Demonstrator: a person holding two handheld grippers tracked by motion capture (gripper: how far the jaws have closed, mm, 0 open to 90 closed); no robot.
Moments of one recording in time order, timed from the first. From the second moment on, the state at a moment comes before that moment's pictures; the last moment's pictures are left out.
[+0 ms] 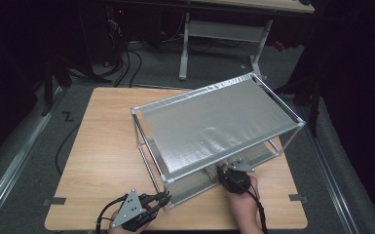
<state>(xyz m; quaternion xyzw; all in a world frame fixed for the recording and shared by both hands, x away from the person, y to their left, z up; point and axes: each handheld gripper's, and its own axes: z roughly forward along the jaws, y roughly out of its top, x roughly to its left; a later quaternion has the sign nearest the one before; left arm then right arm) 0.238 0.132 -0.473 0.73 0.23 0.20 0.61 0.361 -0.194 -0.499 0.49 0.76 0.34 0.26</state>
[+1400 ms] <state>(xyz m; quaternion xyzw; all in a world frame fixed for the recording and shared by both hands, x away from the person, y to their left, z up) 0.228 0.140 -0.473 0.73 0.26 0.21 0.60 0.392 -0.327 -0.489 0.58 0.67 0.30 0.34</state>
